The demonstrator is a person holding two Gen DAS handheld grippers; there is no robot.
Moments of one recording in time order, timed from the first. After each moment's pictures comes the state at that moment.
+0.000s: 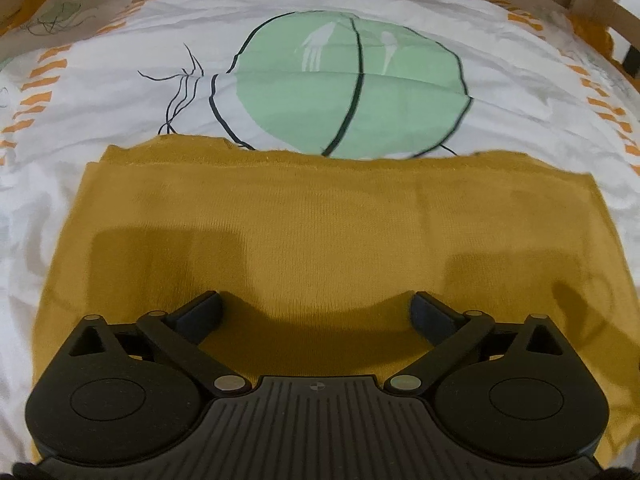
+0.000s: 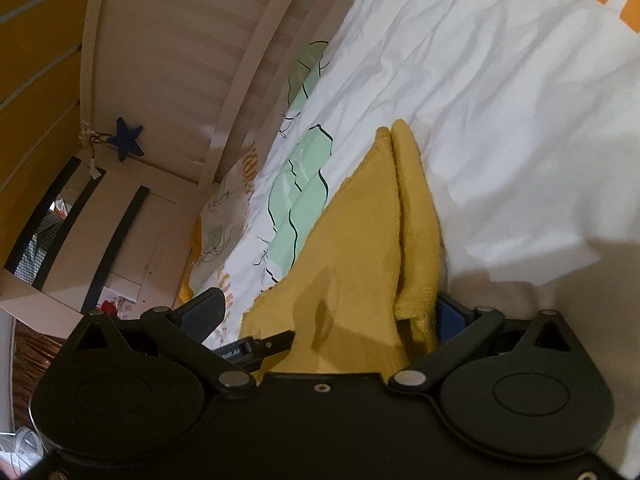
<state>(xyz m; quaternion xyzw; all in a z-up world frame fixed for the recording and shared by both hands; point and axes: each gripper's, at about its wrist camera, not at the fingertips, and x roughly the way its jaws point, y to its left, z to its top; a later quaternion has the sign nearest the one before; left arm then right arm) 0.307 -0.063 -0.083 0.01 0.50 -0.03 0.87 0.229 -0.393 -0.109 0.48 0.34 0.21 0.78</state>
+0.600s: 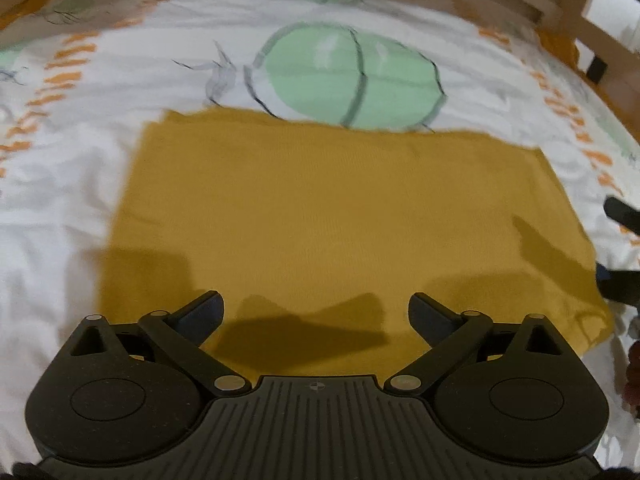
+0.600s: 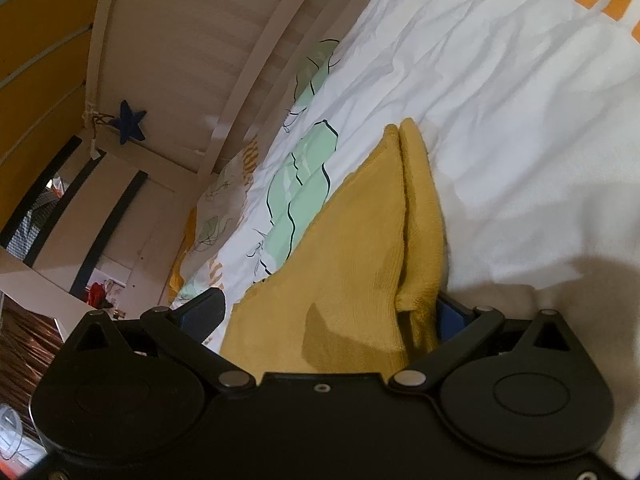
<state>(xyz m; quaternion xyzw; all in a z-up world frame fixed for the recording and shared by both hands) 0.235 -0.001 -0.055 -0.02 0.47 -0.07 0.88 0.224 -0.386 -0.105 0.44 0.34 0.22 0.80</state>
